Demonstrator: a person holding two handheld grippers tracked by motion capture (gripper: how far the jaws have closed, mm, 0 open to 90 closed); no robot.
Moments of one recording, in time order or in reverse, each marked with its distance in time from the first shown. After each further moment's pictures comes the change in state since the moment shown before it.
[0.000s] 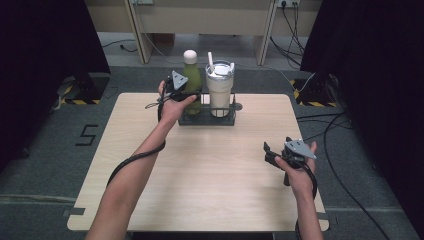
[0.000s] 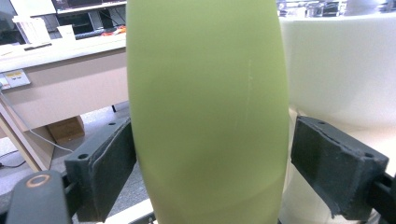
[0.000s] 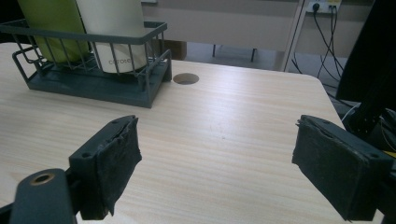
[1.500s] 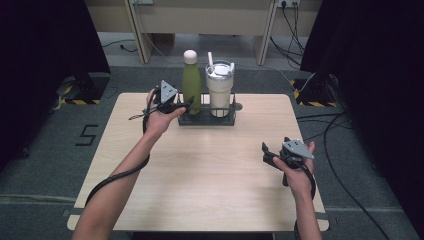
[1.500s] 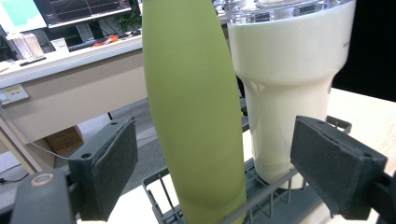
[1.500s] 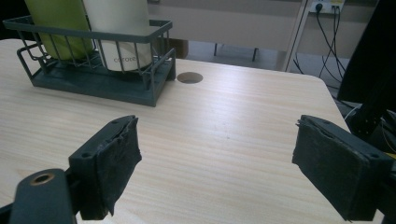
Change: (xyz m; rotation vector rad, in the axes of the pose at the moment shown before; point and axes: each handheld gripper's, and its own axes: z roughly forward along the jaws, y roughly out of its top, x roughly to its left) left arm 0.001 -0.005 -0.066 -0.010 -0.050 0.074; right arm 0.005 0.001 0.000 0.006 0.004 -0.013
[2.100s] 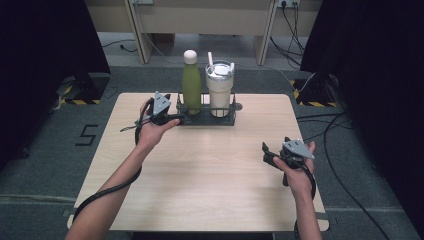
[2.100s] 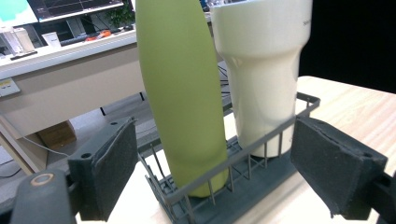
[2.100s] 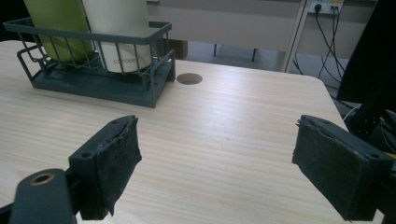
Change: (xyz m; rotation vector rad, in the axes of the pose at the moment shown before) left arm -0.007 -0.017 -0.034 0.005 -0.032 -0.011; right arm 0.000 0.001 -0.001 -0.002 -0.002 0.002
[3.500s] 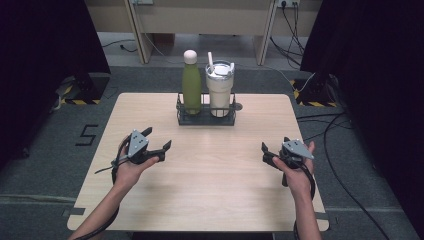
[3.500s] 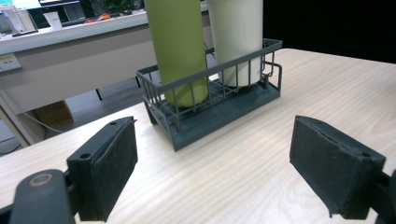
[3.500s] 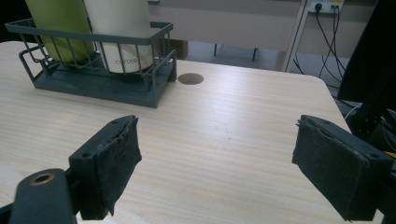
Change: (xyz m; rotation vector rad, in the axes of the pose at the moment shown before) left arm -0.015 -0.072 -0.100 0.015 -0.011 -0.034; right arm 0.002 0.001 0.000 0.003 0.001 0.002
